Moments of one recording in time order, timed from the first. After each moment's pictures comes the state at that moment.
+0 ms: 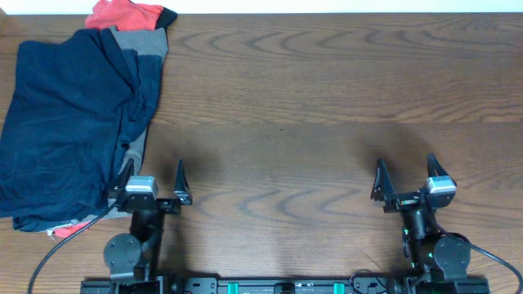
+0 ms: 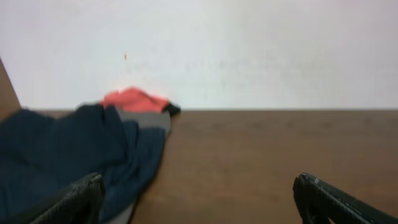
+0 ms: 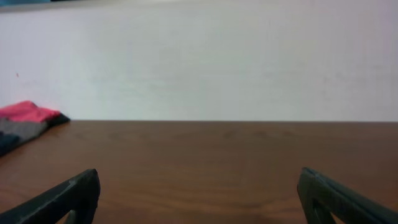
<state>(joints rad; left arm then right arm) 0.07 0.03 0.11 -0.06 0.13 -0.03 0.07 0.01 0.04 0.06 -0.05 0.09</state>
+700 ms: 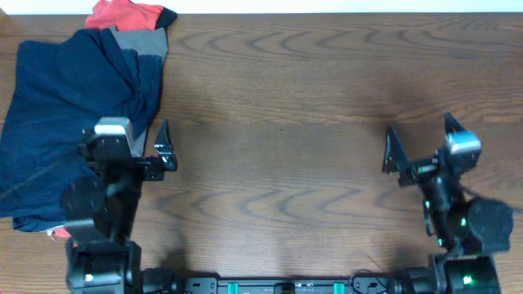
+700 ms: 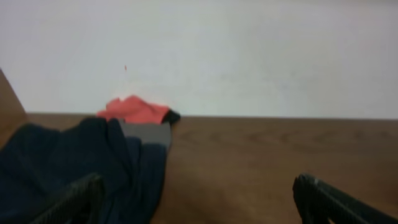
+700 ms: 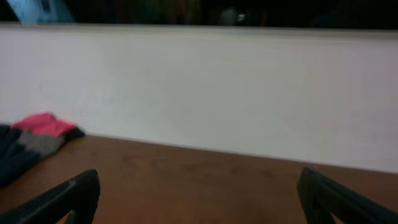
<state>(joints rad) 0.07 0.61 0.74 -0.32 0.13 -0.04 0.07 0.51 0.55 -0.02 -0.14 0.02</state>
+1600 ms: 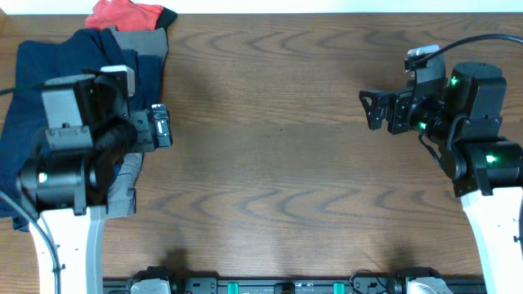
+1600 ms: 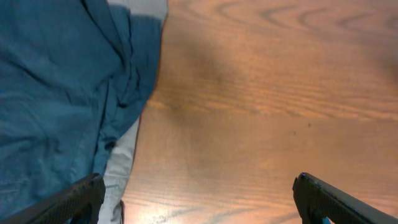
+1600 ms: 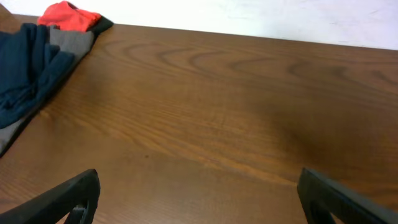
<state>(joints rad) 0.07 1.17 1.41 -1.11 0.13 -0.03 0.07 1.19 1.23 -0.67 -0.30 0.01</state>
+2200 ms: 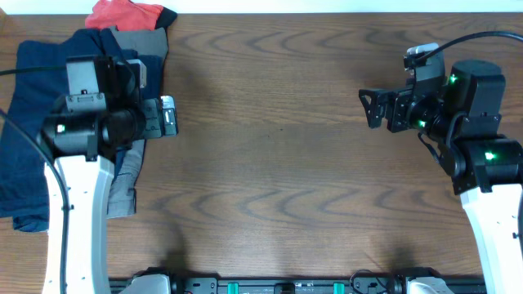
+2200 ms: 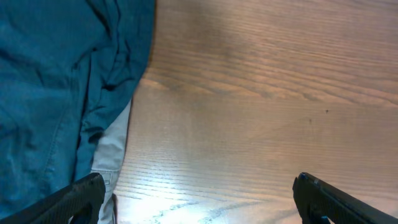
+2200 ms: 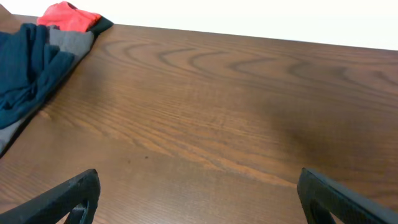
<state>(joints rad) 0.08 1.35 1.42 -1.10 0.13 -0.04 0.07 1.21 1.23 -0.67 -0.30 0.01</state>
